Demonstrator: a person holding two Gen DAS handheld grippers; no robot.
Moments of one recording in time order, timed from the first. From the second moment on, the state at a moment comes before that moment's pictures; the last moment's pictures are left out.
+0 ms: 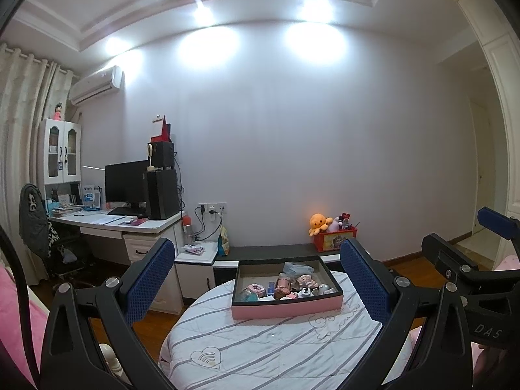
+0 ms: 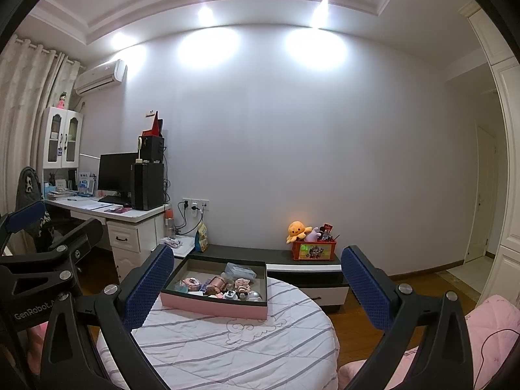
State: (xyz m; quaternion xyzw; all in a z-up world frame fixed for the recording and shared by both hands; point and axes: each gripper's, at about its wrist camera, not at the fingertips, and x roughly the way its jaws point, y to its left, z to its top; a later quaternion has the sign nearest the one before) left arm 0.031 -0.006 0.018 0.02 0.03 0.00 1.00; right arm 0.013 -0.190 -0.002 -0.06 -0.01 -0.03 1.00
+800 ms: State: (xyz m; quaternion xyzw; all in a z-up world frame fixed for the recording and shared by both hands) left arm 0.033 -0.004 0.014 0.03 0.03 0.00 1.00; right arm 0.018 -0.188 -0.001 -0.06 -0.01 -0.03 1.00
